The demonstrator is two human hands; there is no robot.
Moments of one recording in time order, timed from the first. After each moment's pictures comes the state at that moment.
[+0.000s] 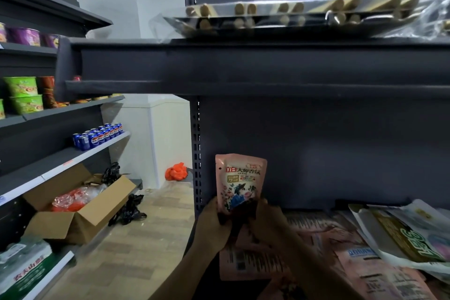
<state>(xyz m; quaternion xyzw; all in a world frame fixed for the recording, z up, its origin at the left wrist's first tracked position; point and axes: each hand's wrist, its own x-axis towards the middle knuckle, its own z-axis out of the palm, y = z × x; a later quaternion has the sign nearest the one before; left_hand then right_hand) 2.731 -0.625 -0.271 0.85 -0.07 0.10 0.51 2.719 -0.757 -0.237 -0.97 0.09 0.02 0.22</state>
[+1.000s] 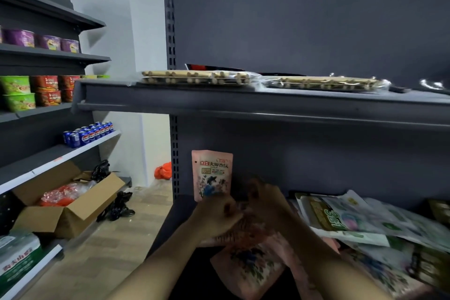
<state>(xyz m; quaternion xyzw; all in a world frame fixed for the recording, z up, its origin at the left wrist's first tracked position) 2.657 -0.672 -0.204 0.94 -0.23 0.01 0.27 2.623 -0.818 -0.164 -0.96 -0.01 -0.12 0.26</state>
